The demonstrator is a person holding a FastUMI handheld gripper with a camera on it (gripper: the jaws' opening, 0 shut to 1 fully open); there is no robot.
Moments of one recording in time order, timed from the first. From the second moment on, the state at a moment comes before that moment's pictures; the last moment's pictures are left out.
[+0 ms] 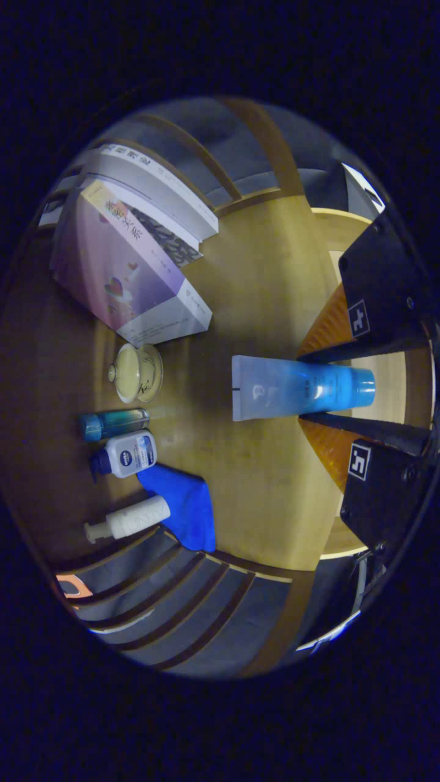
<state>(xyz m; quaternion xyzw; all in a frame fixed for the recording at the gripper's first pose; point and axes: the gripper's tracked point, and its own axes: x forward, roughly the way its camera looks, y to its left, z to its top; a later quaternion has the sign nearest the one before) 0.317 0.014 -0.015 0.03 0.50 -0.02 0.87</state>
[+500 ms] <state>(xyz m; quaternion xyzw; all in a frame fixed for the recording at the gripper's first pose) 0.340 0.006 -0.044 0.03 0.49 -0.04 0.87</state>
